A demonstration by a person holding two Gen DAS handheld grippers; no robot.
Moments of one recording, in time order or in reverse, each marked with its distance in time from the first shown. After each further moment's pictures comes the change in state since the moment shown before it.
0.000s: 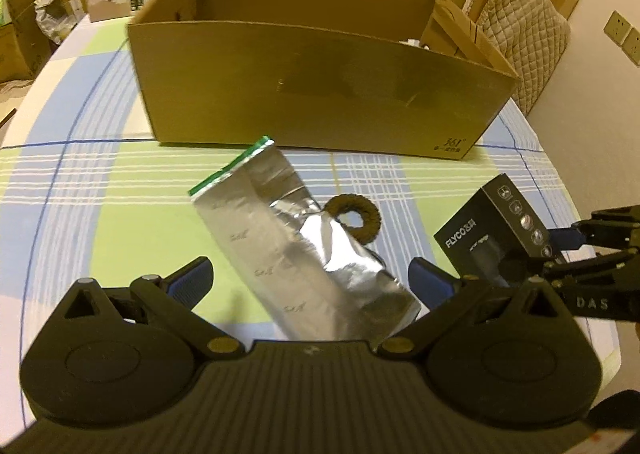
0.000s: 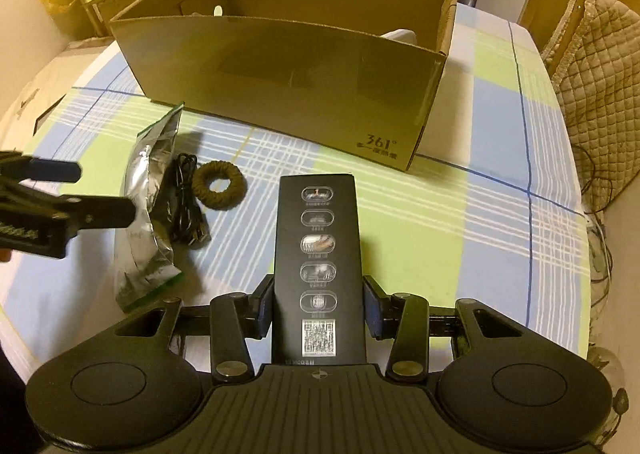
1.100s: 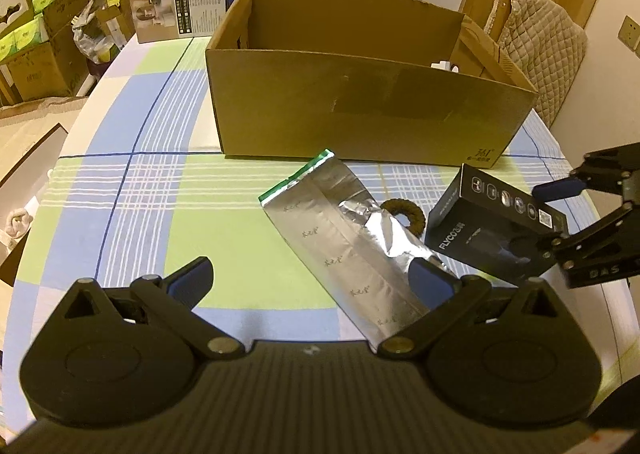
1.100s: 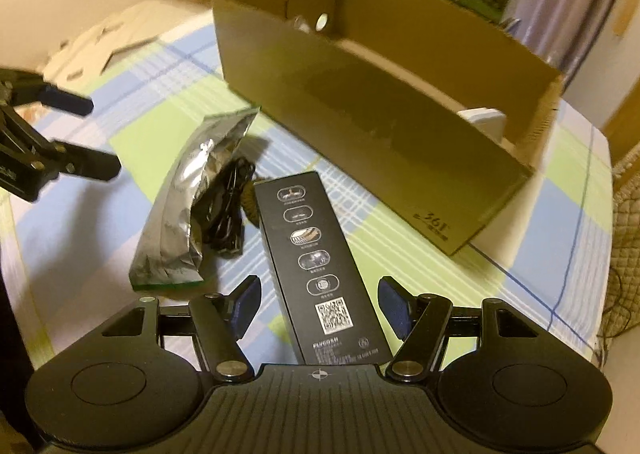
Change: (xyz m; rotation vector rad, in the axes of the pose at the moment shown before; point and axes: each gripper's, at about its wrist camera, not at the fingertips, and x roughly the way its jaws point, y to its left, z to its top) left arm -0.046 0.029 -0.014 0.001 -0.066 0.096; right arm 0.010 0.020 0.018 -0.373 -0.032 0.106
